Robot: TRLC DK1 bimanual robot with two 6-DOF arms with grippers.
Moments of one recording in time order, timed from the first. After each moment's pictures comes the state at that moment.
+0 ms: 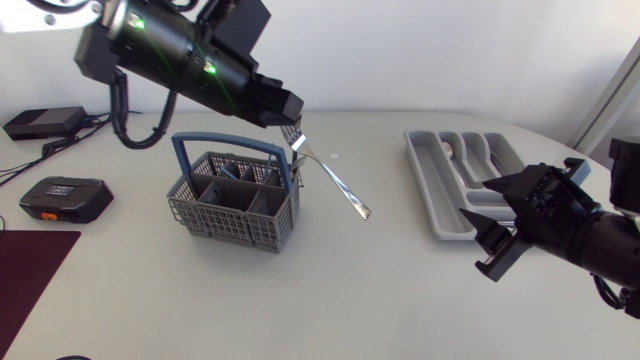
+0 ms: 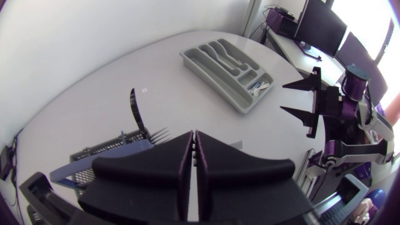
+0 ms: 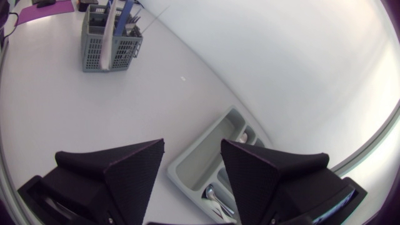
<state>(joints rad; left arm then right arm) -0.56 1.56 1.53 -0.77 0.21 0.05 0.21 0.80 0.52 -0.24 -0.06 -0.70</state>
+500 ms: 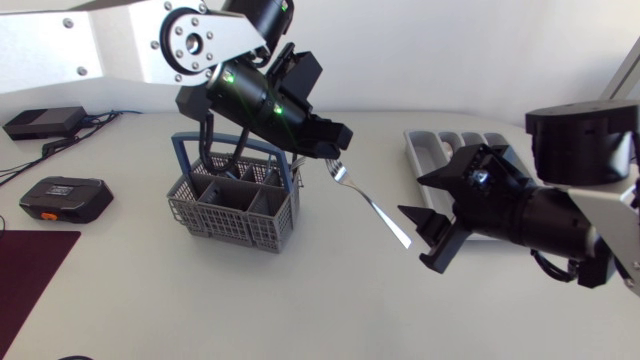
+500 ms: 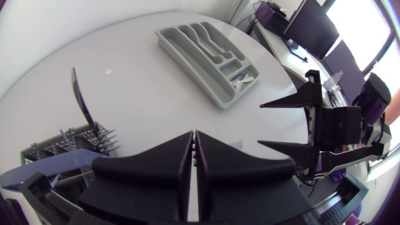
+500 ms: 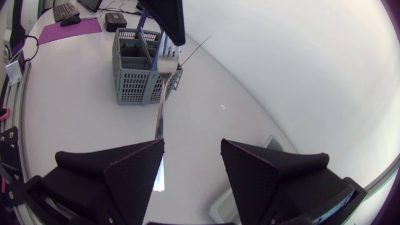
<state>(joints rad) -0.62 1.74 1.53 -0.66 0.33 -0.07 0.49 1.01 0.65 -0.21 -0.05 -0.53</state>
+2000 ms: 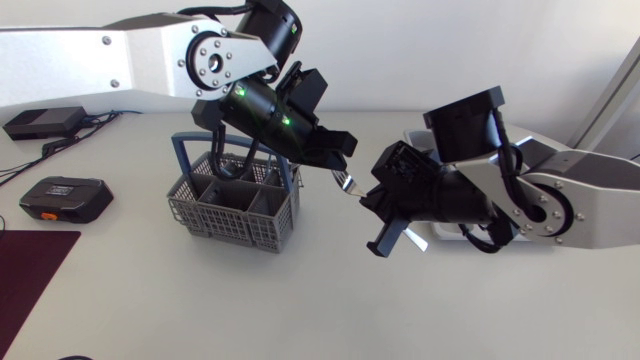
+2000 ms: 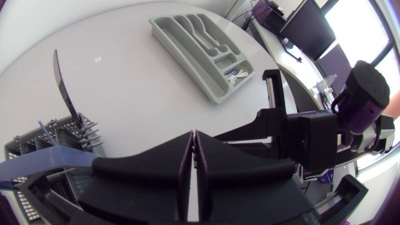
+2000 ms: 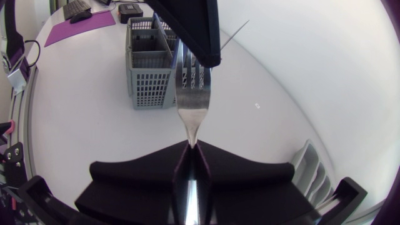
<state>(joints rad) -0.61 1.79 1.52 -0.65 0.41 -0.11 0.56 1.36 0.81 -0.17 -0.10 -0.46</state>
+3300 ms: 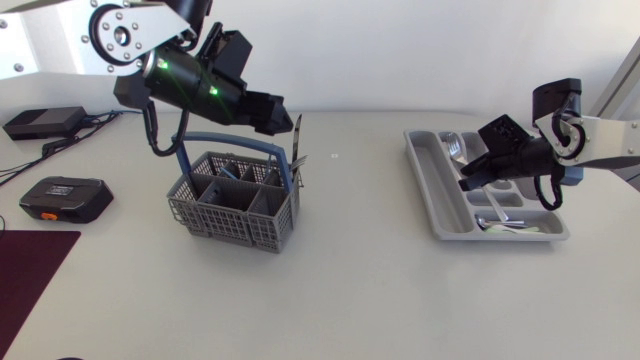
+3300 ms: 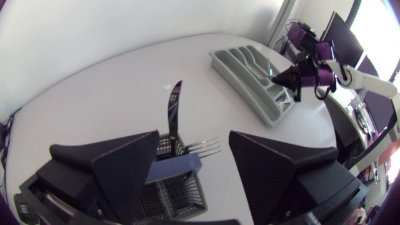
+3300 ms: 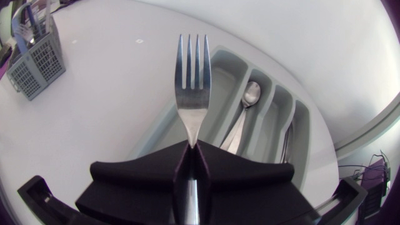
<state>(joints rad) -0.40 1.65 1.44 -0.58 0.26 0.05 -0.14 1.74 1.07 -0.17 -0.26 -0.58</state>
